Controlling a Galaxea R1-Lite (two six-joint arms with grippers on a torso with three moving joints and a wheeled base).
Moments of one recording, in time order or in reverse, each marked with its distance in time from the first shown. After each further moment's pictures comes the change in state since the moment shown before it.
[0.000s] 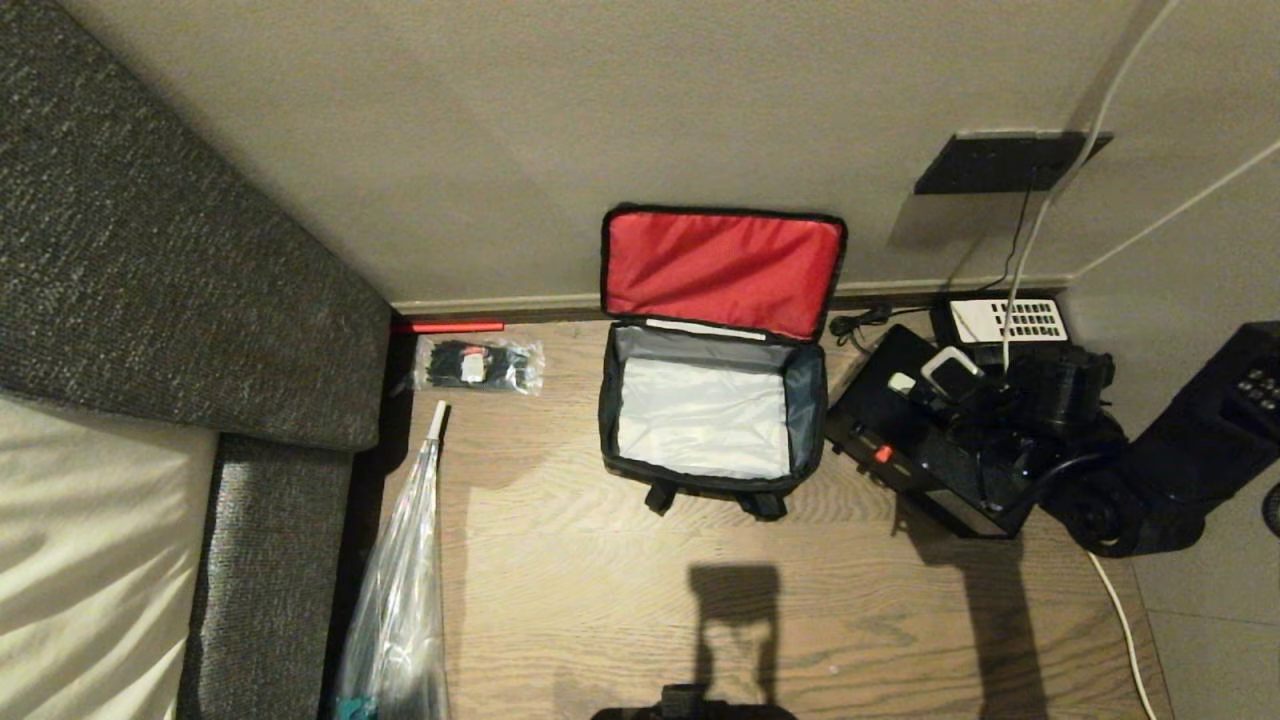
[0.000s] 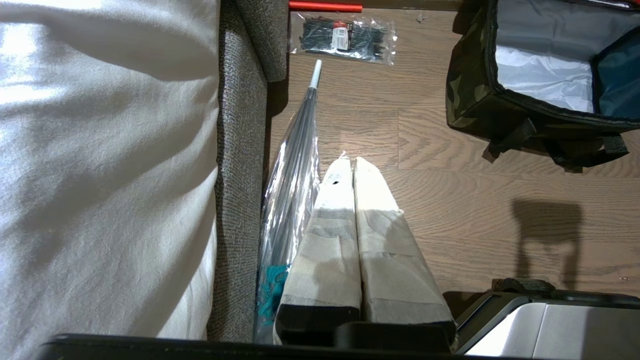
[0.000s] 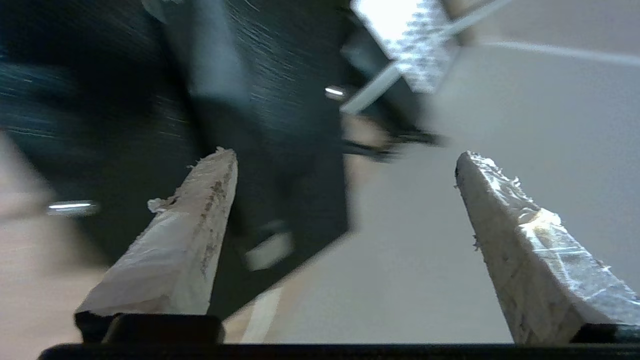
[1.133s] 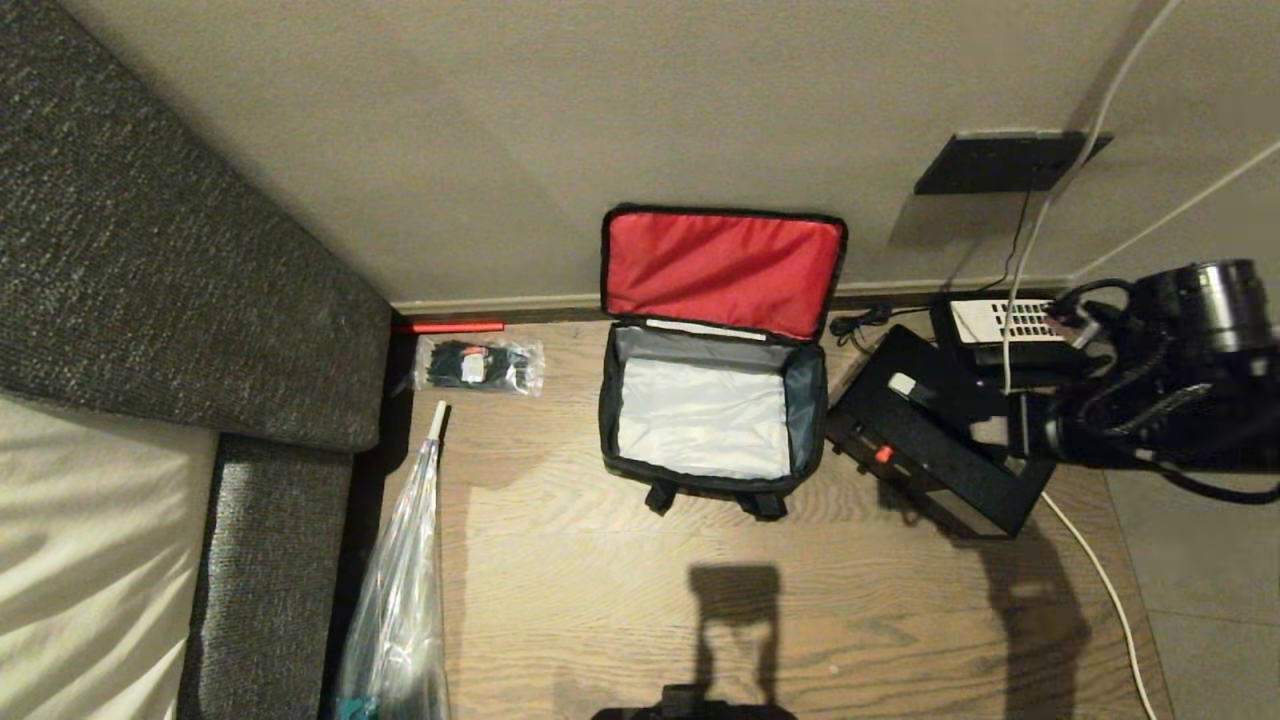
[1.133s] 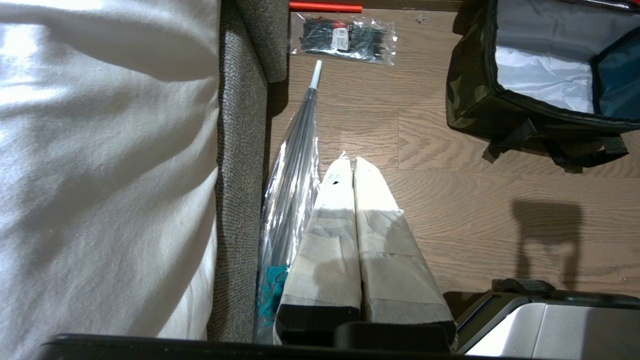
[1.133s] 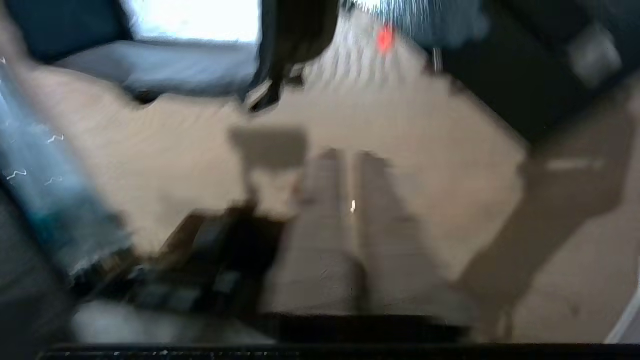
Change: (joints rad) left arm 0.000 0.000 0.000 0.000 0.000 0.000; right arm 0.005 -0.526 -0.086 1.061 0.639 1.066
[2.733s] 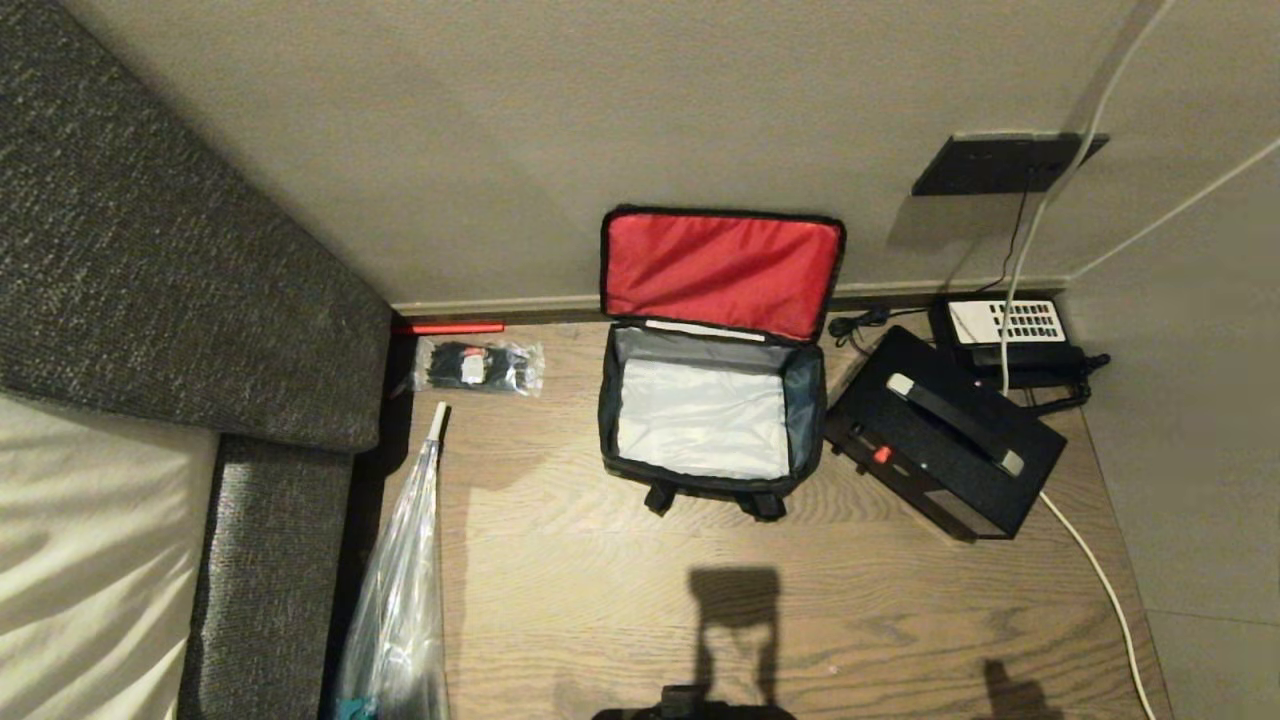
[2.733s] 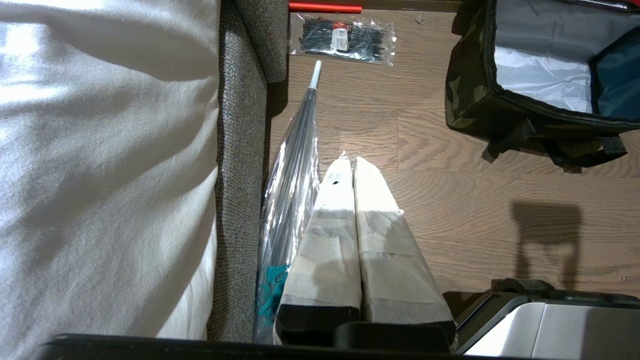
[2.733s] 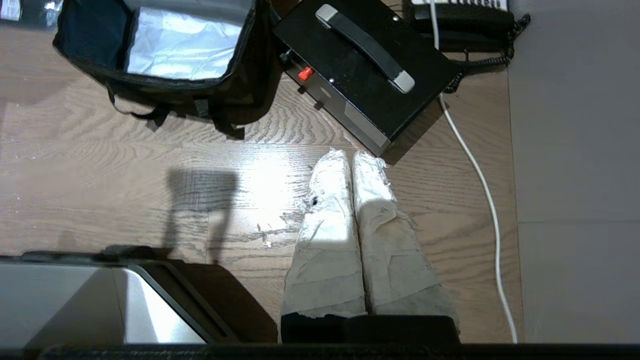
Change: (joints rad) left arm 0.000 0.000 0.000 0.000 0.000 0.000; right arm -0.065 -1.664 0.925 0.118 -0.130 -0.207
